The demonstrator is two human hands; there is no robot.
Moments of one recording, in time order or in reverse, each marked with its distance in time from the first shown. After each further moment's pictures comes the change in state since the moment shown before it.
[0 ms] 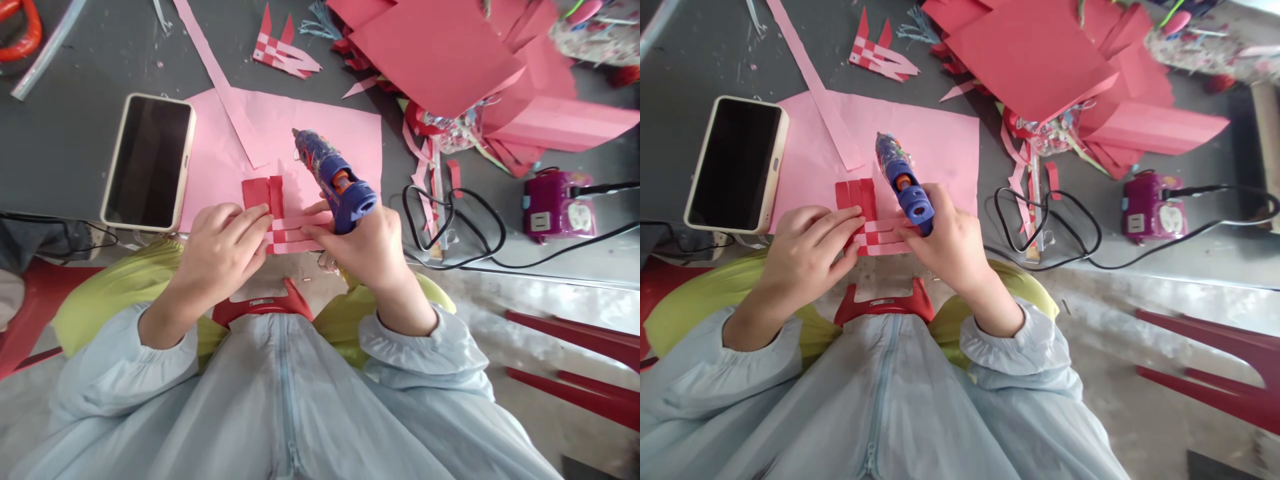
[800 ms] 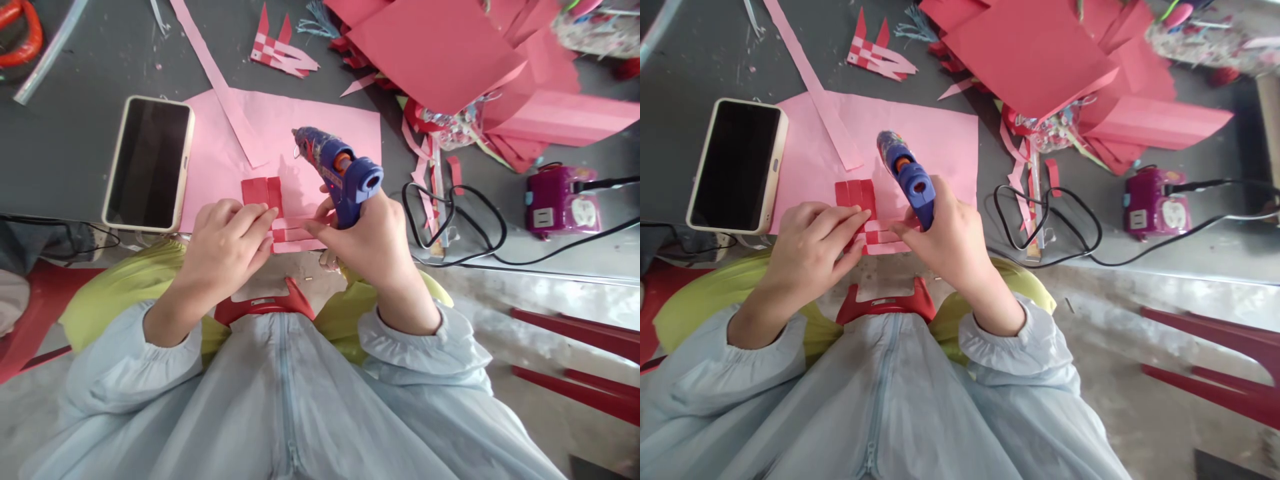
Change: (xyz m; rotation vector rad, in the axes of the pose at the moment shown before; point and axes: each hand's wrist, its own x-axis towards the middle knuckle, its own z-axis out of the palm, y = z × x) left_hand 0.004 0.002 0.005 0.012 -0.059 -0.060; right_hand 0.006 -0.011 -0.005 0.014 0.011 0.062
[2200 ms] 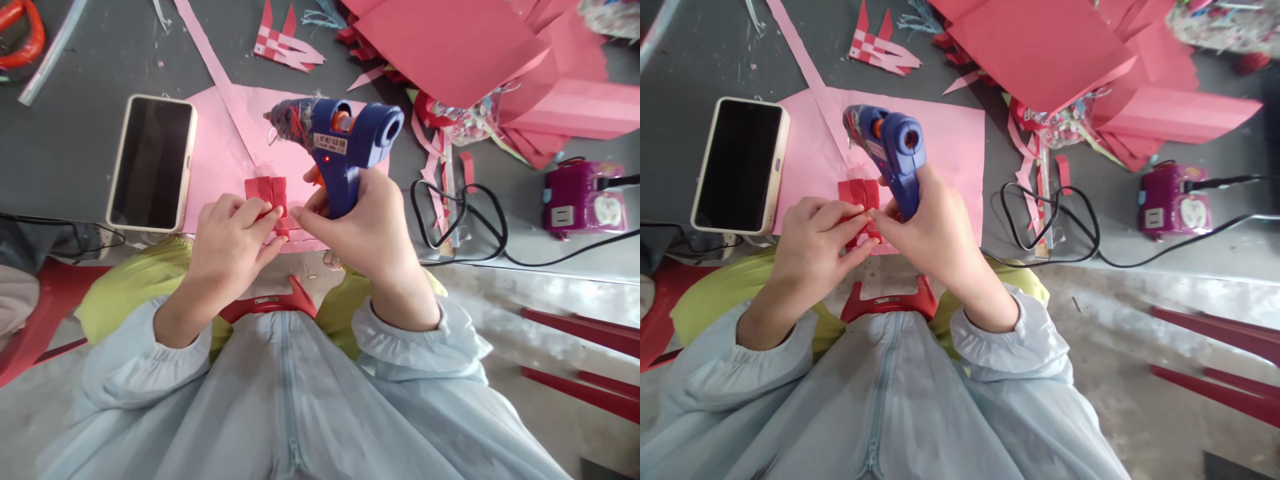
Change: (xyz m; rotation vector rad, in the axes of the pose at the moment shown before) left_hand 0.007 0.006 -0.004 -0.048 -0.089 -0.132; right_hand 0.010 -0.032 0.000 0.190 -0.071 0.052
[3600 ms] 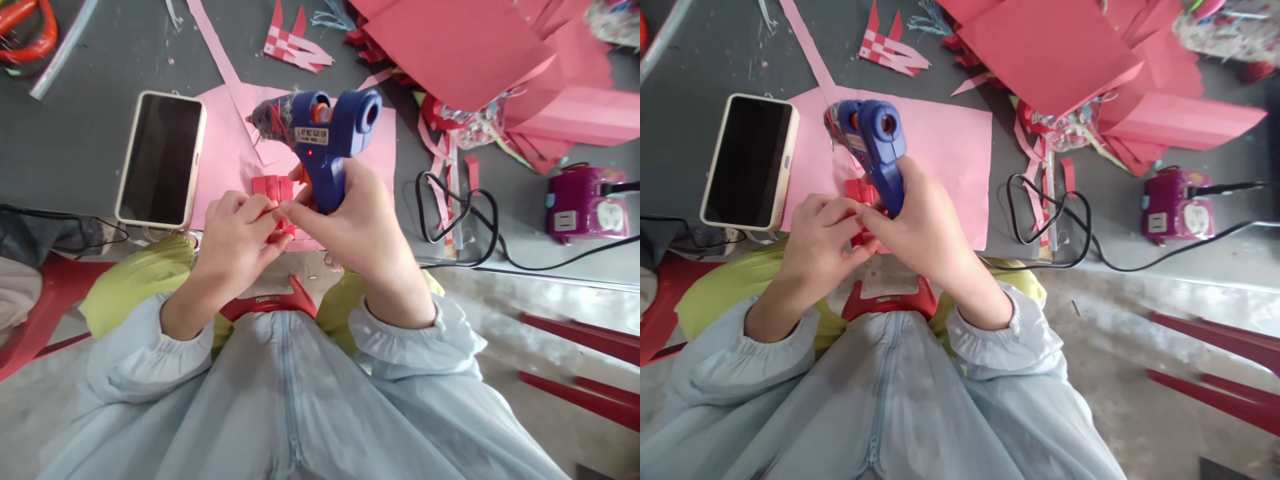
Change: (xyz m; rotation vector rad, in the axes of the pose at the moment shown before) left_hand -0.001 -0.002 0.004 -0.099 -0.012 -0.067; right_hand 0.004 -0.015 0.007 0.022 -0.091 -0.018
